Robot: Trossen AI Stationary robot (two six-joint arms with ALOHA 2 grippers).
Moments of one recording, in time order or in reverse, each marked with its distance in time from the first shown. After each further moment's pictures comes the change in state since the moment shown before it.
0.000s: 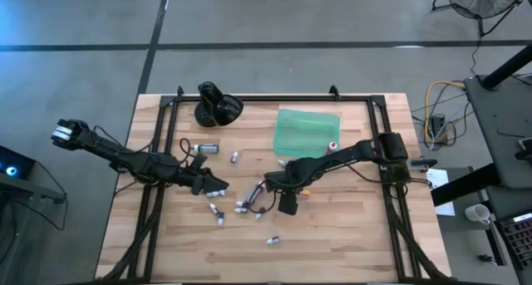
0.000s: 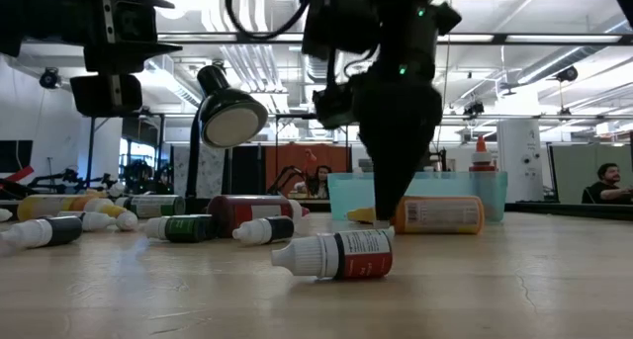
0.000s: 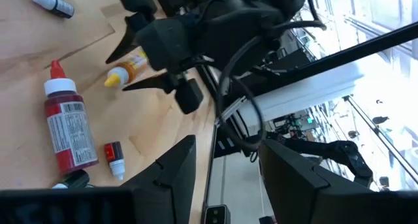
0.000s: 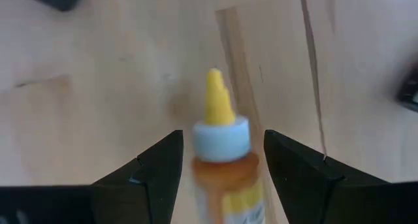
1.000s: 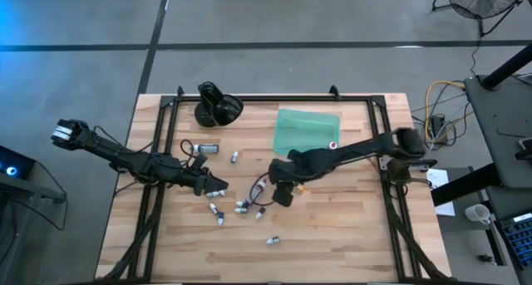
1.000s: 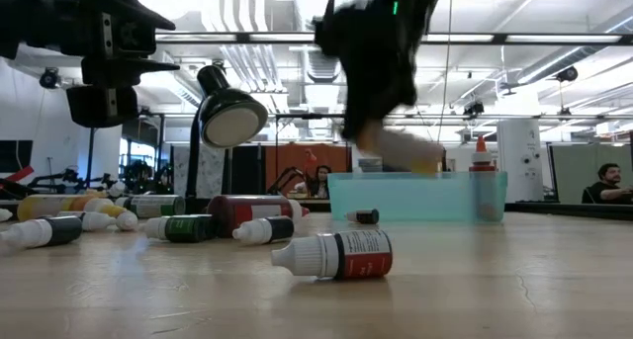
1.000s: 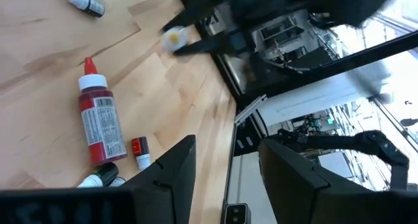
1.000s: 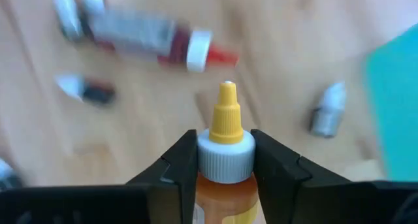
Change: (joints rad) left arm 0.000 0.000 0.000 -0.074 -0.027 0.002; right arm 0.009 -0.184 0.011 0.054 0.168 0.124
